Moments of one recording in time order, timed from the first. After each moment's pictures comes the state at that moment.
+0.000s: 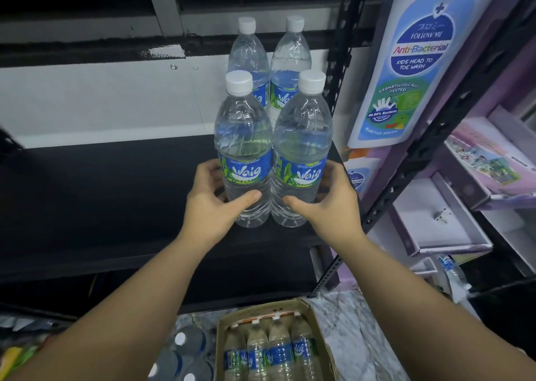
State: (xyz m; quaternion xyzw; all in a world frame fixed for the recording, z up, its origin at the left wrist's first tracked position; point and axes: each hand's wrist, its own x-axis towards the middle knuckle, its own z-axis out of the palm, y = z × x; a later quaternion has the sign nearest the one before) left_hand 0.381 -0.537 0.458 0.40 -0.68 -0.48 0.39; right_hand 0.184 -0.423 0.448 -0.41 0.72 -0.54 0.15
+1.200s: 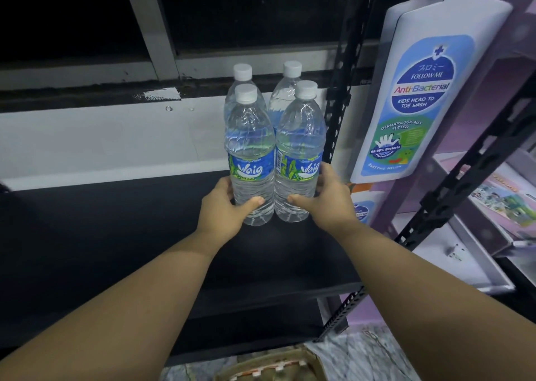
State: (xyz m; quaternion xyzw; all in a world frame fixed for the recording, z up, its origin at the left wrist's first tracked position) left_hand 0.312 -0.627 0.455 0.45 -0.74 -0.40 0.30; right_hand 0.105 -0.526 0.442 -0.41 0.75 -0.50 0.18
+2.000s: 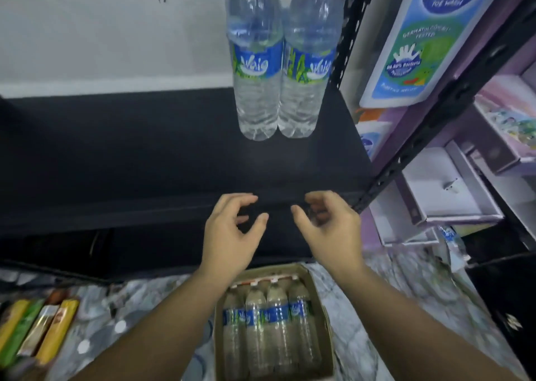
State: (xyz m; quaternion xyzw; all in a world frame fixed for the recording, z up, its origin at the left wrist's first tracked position) left_hand 0.397 -0.452 0.375 0.42 -0.75 -0.37 0.35; right_hand 0.229 -0.362 0.370 -0.39 0.78 -0.47 0.13
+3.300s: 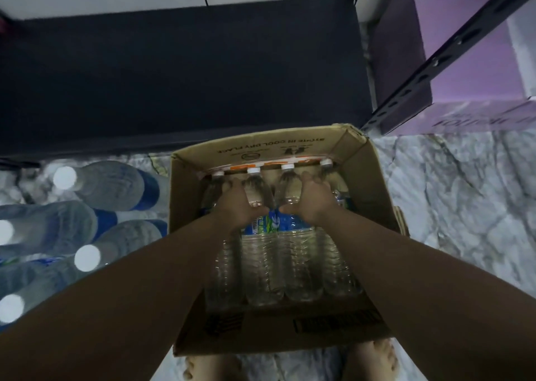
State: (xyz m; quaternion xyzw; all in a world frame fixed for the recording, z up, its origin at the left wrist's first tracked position) left_hand 0.451 -0.419 -0.205 0.55 -0.69 -0.44 -0.16; right_hand 0.271 -0.333 -0.186 -0.38 0.81 -0.01 0.45
